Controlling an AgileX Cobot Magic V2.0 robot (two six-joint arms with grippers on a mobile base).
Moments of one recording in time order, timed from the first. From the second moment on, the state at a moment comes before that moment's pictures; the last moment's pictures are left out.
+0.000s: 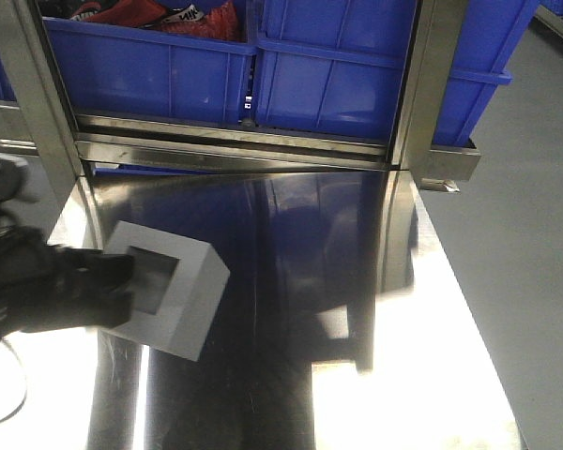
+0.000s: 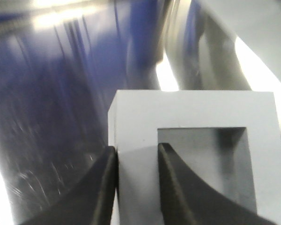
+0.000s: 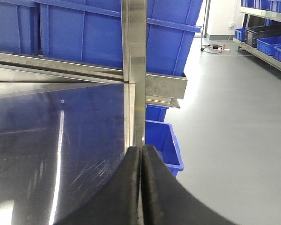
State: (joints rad) left arm -0.50 1.00 -0.74 -0.07 0.40 -0.16; right arm 0.02 -0.01 0.03 -0.06 0.17 0.04
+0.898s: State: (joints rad) left arm -0.50 0.39 -0.31 -0.05 0.13 -0.15; right arm 0.02 -0.01 0.03 -0.06 0.17 0.04
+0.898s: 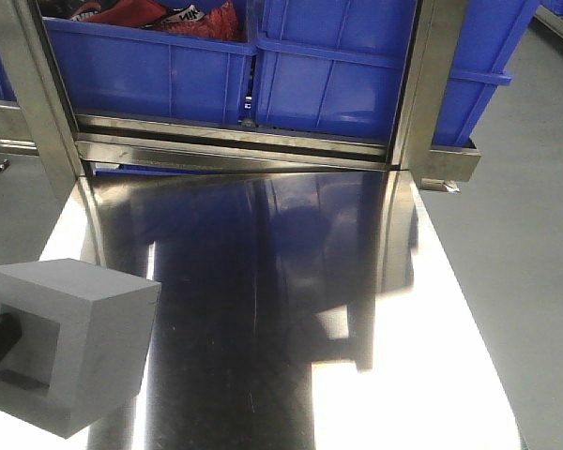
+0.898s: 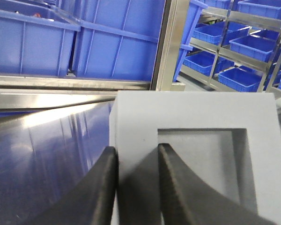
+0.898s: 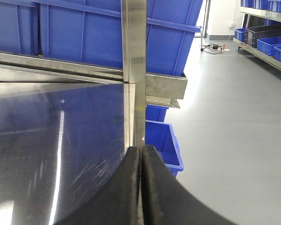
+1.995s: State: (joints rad) left arm -0.50 0.39 -0.31 -0.05 0.12 -0.15; right arm 0.02 -0.01 0.03 -0.06 0.17 0.04
